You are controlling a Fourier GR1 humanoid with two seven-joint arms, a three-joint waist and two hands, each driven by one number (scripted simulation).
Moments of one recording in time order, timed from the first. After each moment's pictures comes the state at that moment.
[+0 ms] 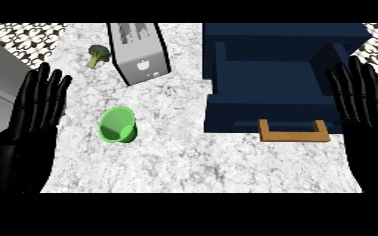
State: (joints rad) left arm 0.02 0.09 -0.05 -2.10 -0.02 0.00 0.01; right arm -0.02 -0.12 0.02 -2.10 0.00 0.03 0.03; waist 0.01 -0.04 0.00
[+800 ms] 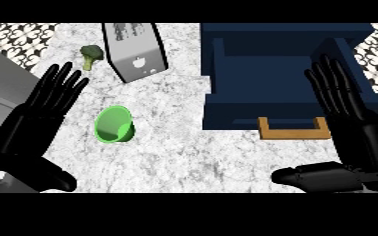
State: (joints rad) left arm -0.07 0.25 0.11 -1.75 0.51 -0.39 0.04; right arm -0.06 -0.15 0.01 -2.01 -0.07 0.11 0.08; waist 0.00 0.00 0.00
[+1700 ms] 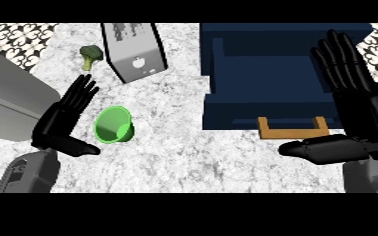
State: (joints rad) left arm -0.24 0.28 0.17 -1.06 0.21 -0.50 -0.33; right arm -0.21 -0.18 -0.08 -1.91 -0.10 0.15 0.09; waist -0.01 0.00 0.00
